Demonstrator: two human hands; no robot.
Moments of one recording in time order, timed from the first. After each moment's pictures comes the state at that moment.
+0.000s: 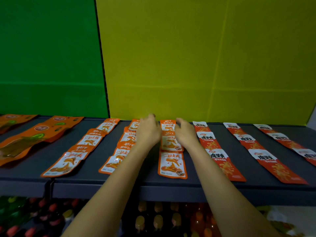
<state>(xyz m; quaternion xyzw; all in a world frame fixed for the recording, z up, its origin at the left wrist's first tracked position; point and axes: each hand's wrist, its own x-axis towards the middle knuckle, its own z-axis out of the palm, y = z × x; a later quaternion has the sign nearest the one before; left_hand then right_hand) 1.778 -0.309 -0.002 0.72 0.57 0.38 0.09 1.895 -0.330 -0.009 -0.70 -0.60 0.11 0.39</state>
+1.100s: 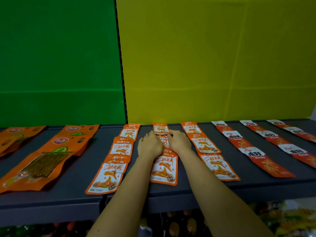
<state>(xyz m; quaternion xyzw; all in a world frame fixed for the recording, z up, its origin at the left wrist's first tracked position) 1.674 -0.264 -0.036 0.77 0.58 0.23 0.15 1.776 -0.282 -0.034 -0.76 -0.57 0.06 0.30</state>
